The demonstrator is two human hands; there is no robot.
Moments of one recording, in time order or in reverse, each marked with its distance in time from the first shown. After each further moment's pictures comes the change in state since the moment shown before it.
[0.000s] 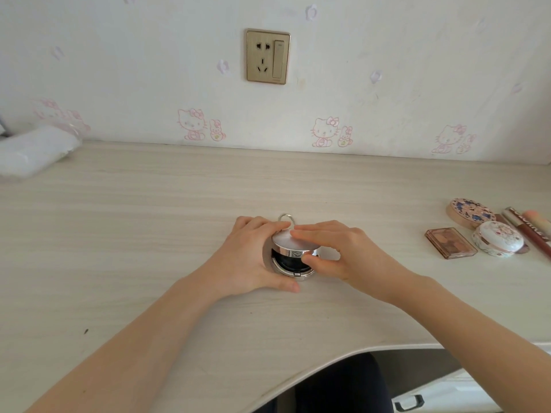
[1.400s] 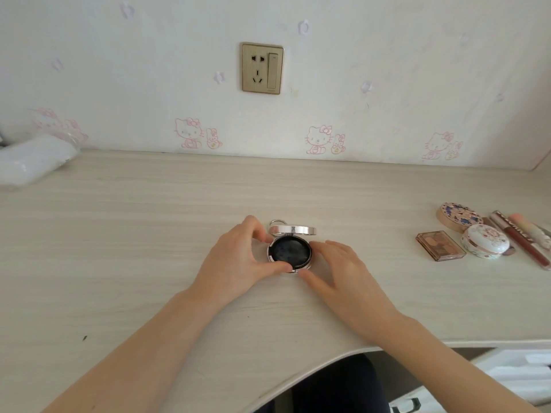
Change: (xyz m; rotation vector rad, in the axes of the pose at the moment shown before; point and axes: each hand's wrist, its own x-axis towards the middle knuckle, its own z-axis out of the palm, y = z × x) left_hand -0.009 0.004 0.004 -0.151 0.291 -0.133; right_hand -0.025 -0.004 0.032 -0.101 0.167 0.269
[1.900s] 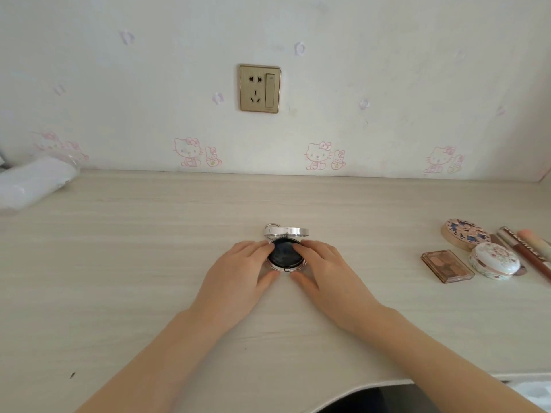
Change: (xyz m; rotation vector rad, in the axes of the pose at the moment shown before) left_hand 0.014 -0.003 0.004 0.418 -0.025 0.200; right_hand 0.045 0.006 0.011 -0.118 0.020 -0.144
